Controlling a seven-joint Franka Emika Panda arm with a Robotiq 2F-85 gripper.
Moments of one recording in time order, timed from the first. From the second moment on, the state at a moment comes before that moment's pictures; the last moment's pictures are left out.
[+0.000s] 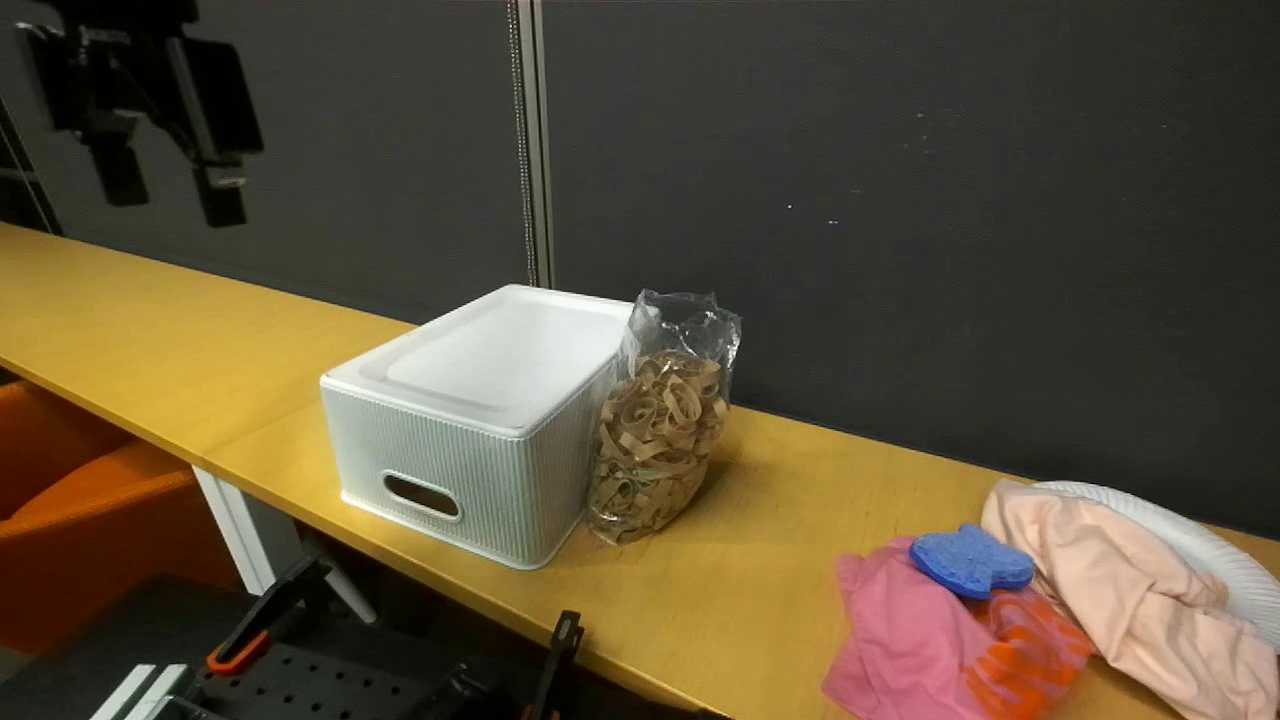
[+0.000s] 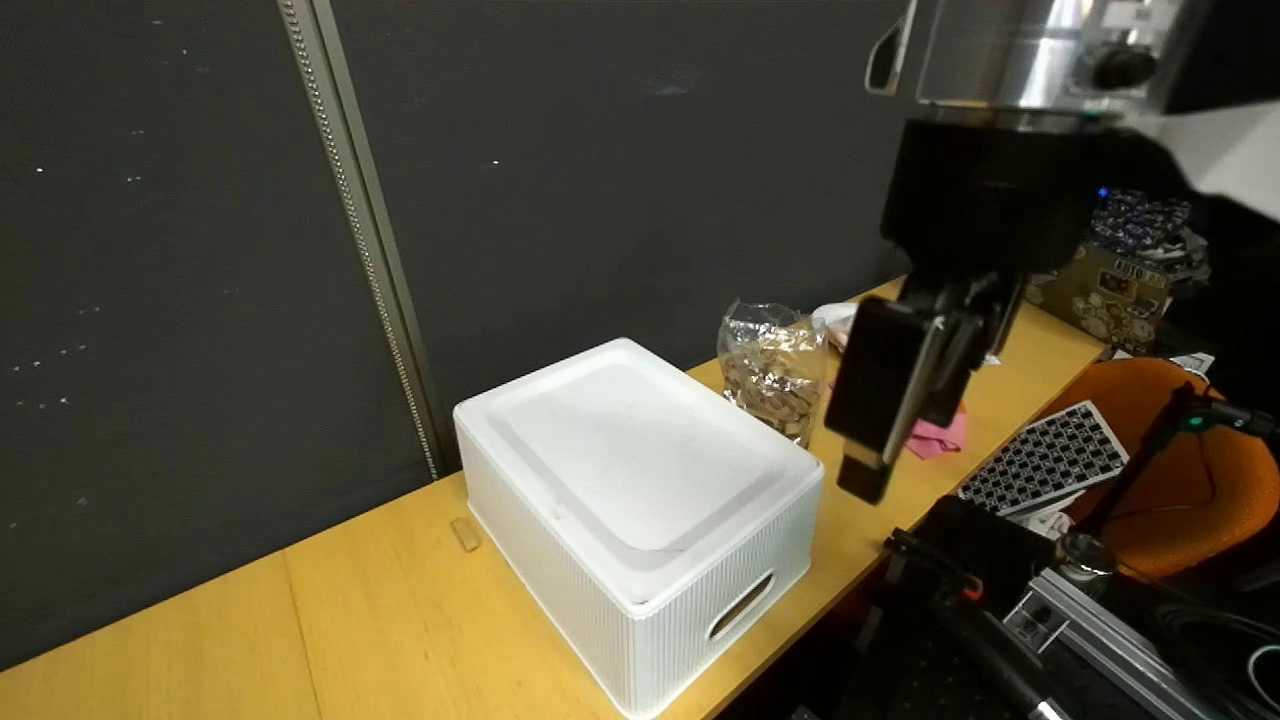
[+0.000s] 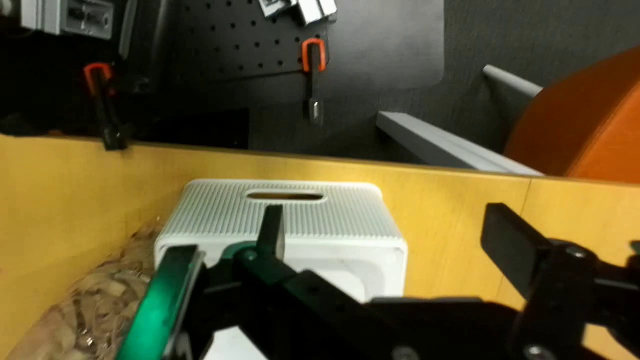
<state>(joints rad) 0.11 -0.57 0.19 -2.51 0.18 1.94 0.27</state>
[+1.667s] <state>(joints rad) -0.09 -0.39 0.06 -2.31 -0.10 2.06 0.26</state>
